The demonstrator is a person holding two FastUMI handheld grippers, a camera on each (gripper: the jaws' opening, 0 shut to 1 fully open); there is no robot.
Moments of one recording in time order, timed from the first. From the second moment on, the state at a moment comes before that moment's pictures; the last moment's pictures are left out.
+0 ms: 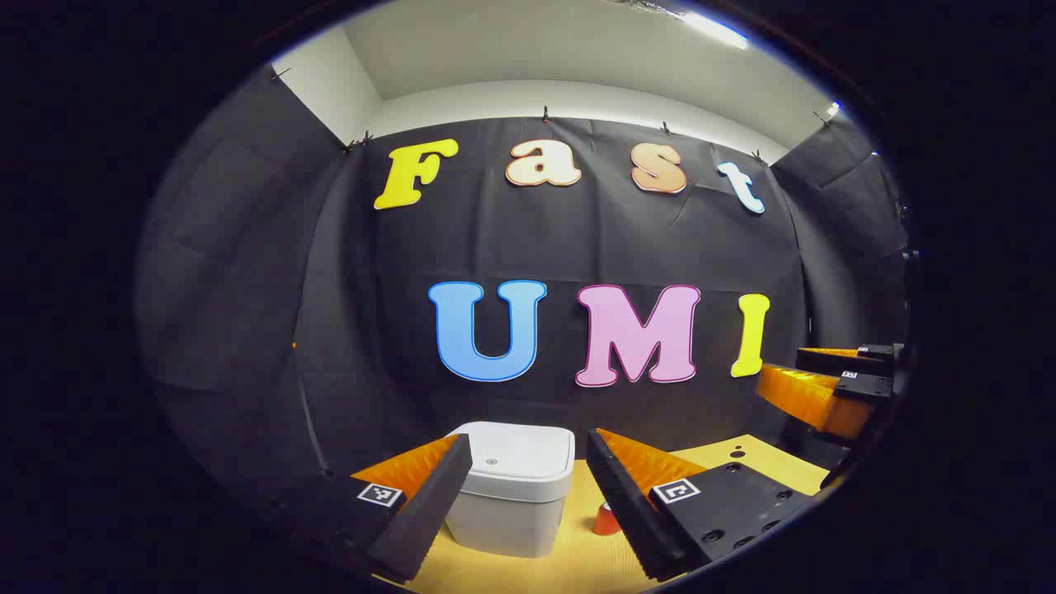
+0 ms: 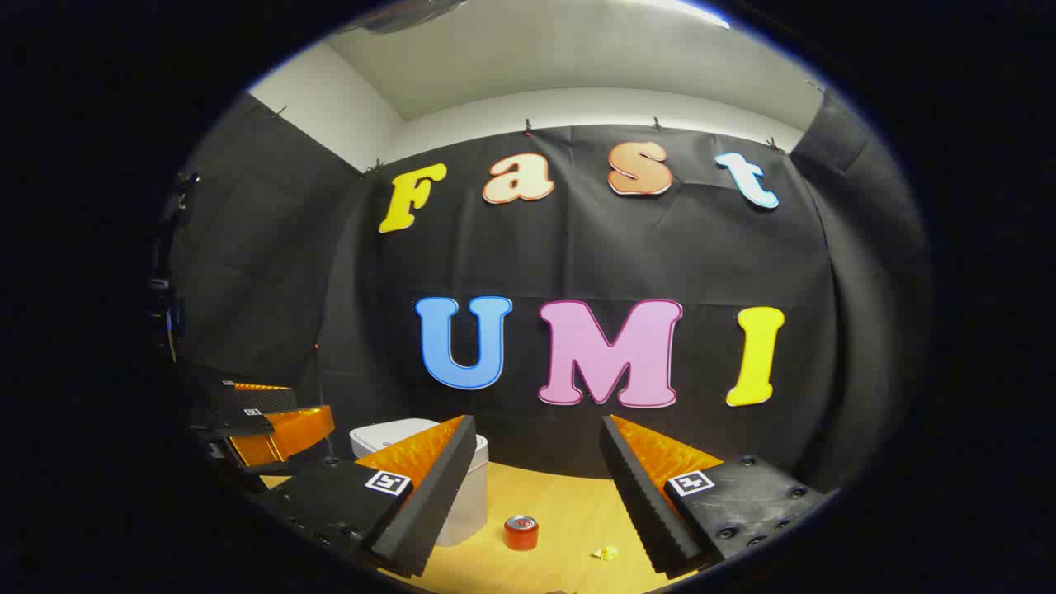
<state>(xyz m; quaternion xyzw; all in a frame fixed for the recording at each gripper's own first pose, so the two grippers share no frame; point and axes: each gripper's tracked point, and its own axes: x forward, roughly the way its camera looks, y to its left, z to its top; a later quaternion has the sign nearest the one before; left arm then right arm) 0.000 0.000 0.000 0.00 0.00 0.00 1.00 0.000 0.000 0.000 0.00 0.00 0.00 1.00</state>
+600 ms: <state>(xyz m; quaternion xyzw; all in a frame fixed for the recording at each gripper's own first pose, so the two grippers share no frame) 0.004 -0.019 -0.004 0.01 0.00 -0.02 1.00 -0.021 -0.026 -0.002 -0.03 -0.01 -0.04 1.00</state>
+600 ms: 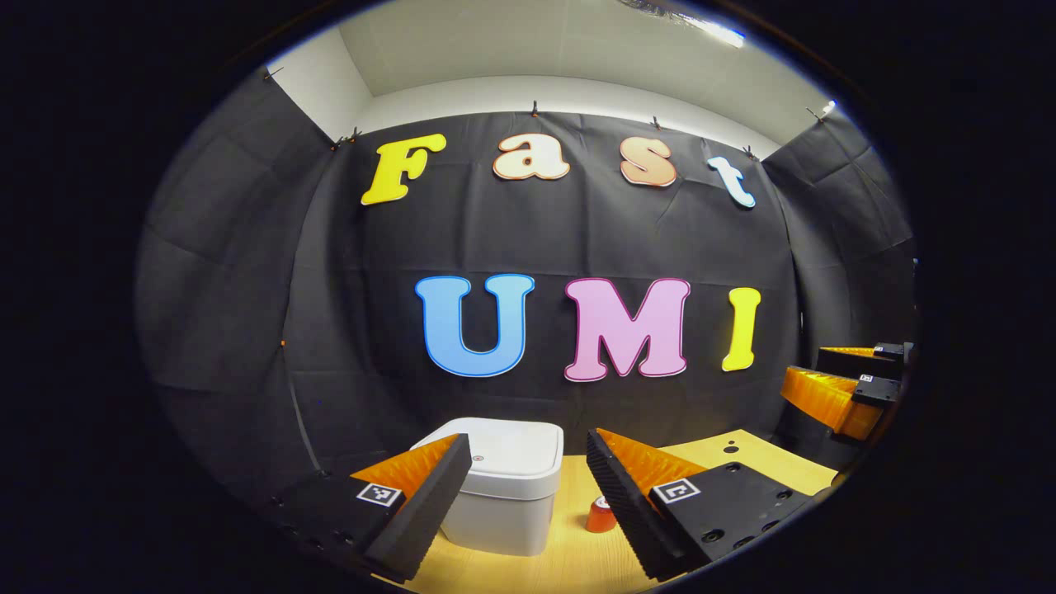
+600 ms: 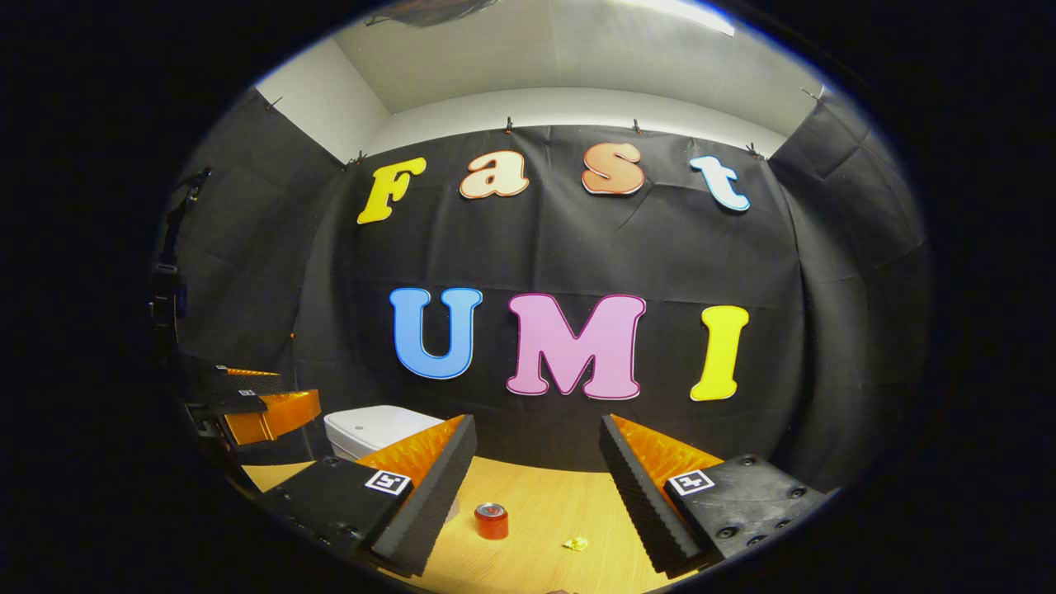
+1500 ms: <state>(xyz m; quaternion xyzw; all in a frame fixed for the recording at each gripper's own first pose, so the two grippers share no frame) 0.024 0.002 -0.014 0.01 0.03 -0.04 1.00 -0.008 -0.011 -0.011 -0.04 0.00 -0.04 1.00</state>
